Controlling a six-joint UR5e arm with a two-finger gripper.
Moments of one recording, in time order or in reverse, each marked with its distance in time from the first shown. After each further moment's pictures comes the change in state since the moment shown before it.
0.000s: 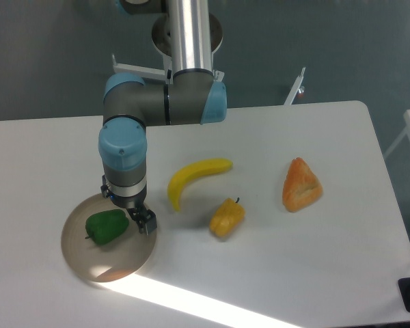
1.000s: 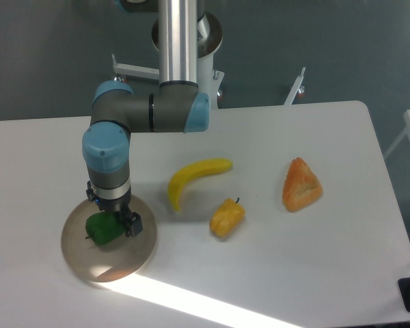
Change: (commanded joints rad) arm -0.035 -0.022 -0.052 0.109 -0.003 -0.054
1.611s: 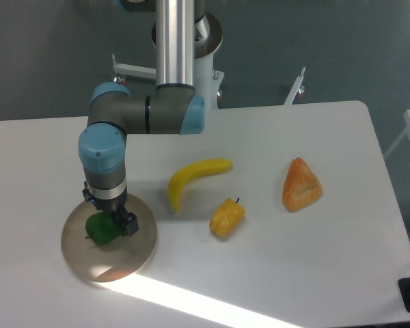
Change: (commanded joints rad) arm -0.012 0.000 -0.005 0.002 -0.002 0.000
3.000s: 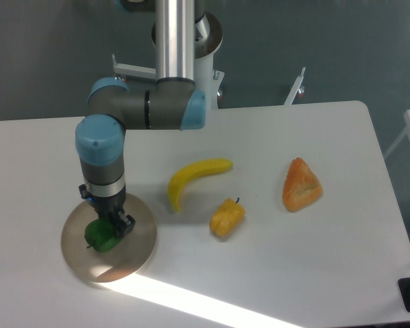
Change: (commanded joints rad) arm 0.099 0.060 0.104 -0.009 0.005 0.060
